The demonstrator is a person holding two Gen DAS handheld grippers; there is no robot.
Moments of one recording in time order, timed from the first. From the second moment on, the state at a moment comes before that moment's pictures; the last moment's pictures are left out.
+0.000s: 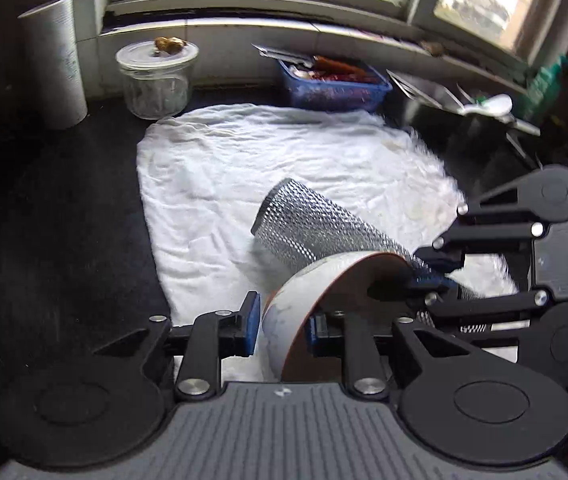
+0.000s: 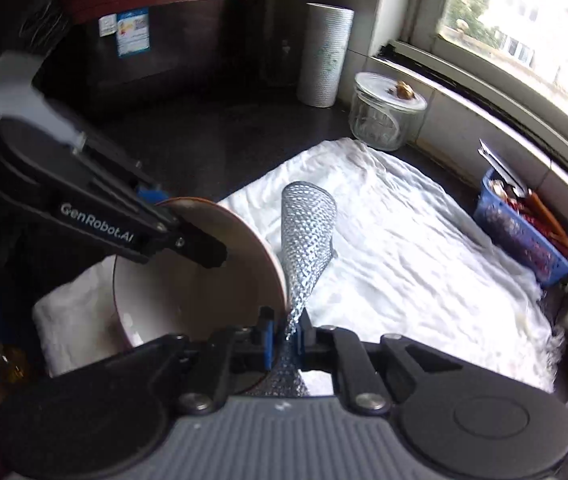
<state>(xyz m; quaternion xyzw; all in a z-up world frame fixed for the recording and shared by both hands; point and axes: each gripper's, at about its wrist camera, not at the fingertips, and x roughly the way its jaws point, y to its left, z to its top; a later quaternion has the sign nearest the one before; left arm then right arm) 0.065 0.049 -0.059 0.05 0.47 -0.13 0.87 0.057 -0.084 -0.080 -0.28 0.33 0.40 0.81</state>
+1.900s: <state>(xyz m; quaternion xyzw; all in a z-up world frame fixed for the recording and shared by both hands) 0.080 0.071 -0.064 -0.10 0.49 0.01 0.86 0.085 -0.110 -0.103 -0.03 0.48 0.36 0.80</state>
